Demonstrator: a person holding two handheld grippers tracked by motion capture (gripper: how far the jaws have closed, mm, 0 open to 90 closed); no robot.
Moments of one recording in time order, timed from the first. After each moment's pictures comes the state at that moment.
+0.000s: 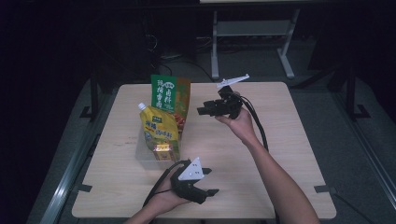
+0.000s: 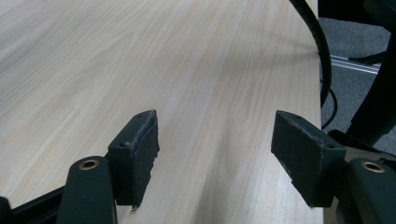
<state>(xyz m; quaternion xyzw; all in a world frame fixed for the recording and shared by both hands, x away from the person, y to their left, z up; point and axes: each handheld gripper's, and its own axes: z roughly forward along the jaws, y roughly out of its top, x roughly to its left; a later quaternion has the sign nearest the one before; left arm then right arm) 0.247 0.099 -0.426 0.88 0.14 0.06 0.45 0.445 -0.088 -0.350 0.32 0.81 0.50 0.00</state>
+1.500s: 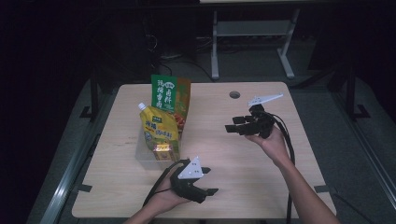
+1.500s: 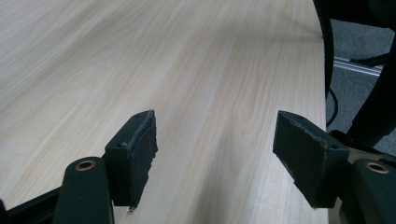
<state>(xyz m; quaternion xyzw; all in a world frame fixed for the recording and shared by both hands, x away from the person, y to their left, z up) 0.250 0.101 -0.429 0.88 0.14 0.06 0.45 0.387 -0.169 -0.367 0.35 0.81 0.47 0.02</state>
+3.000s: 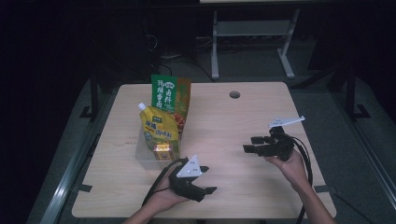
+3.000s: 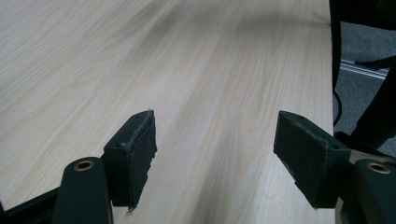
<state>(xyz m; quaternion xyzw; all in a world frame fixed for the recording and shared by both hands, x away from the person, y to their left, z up) 0.253 0.105 -0.430 0.88 0.16 0.06 0.44 0.338 -0.221 -0.408 0.40 0.79 0.46 0.00</state>
